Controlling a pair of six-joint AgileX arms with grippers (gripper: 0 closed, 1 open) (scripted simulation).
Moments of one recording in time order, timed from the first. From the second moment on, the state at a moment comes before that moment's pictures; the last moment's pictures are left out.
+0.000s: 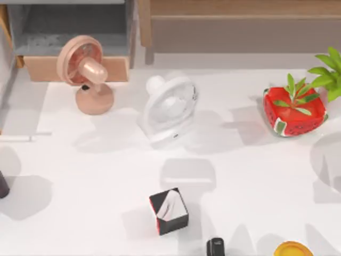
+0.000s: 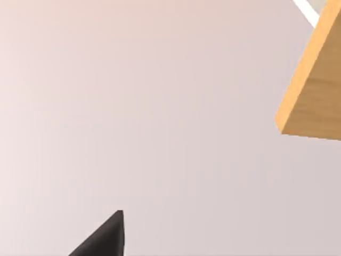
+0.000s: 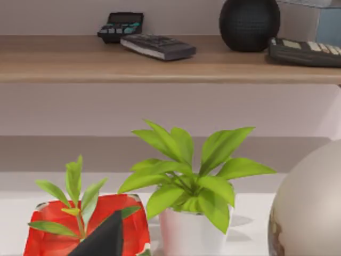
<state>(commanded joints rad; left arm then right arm) 0.87 1.98 0.74 1.12 0.61 1.50 0.00 0.00 0.00 0.00 0.00 0.00</state>
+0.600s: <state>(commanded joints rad) 0.79 2.04 1.52 0.06 0.36 1.17 0.00 0.00 0.00 0.00 0.00 0.00</state>
